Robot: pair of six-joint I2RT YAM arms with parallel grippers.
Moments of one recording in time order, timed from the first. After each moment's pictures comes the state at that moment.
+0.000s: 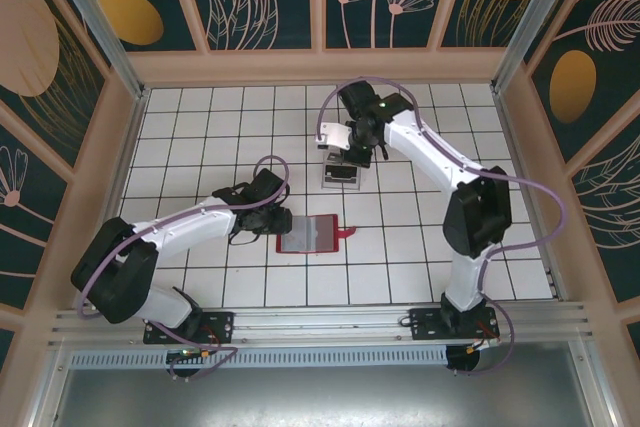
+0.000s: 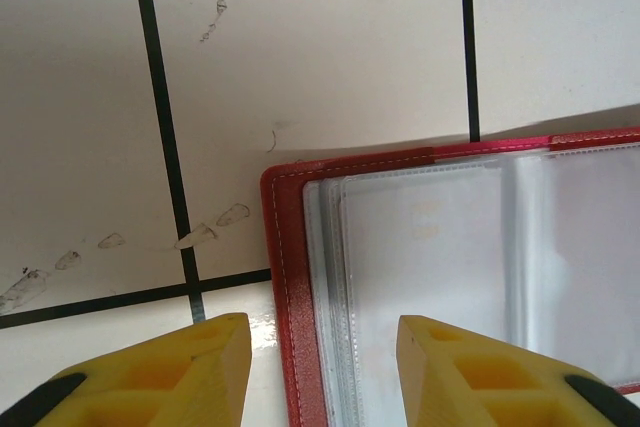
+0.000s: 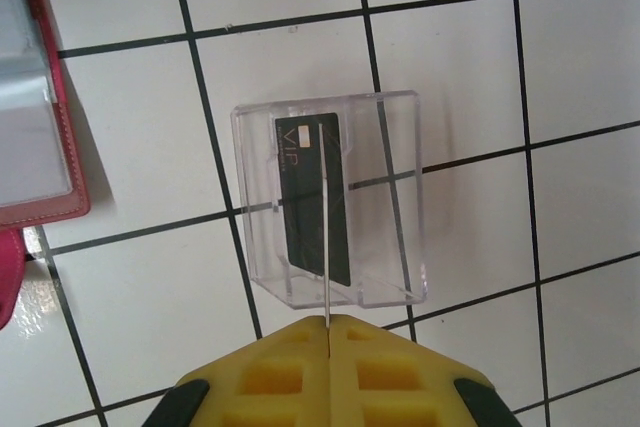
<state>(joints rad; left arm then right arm) -0.69 1.46 0.81 -0.51 0.01 -0.65 0.57 1.89 1.76 -1.06 -0.09 -0.92</state>
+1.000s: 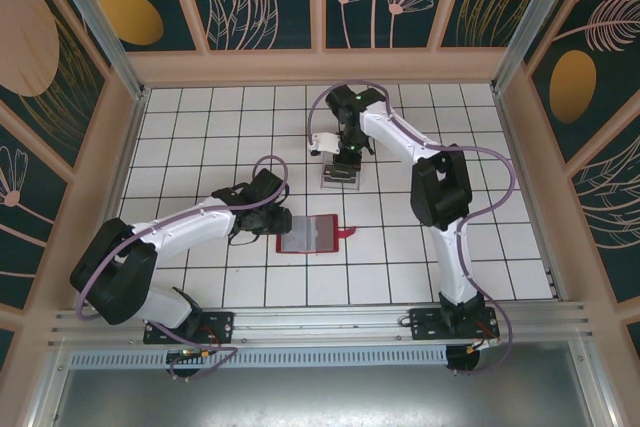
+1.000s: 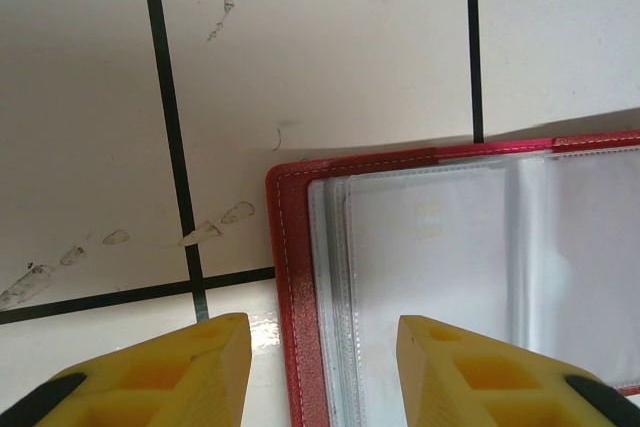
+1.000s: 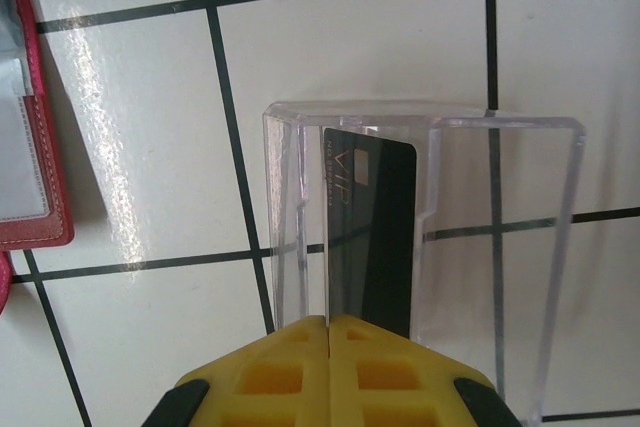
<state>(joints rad) -0.69 1.46 0.80 -0.51 0.01 -0.66 0.56 2.20 1.98 -1.22 -0.17 -0.95</state>
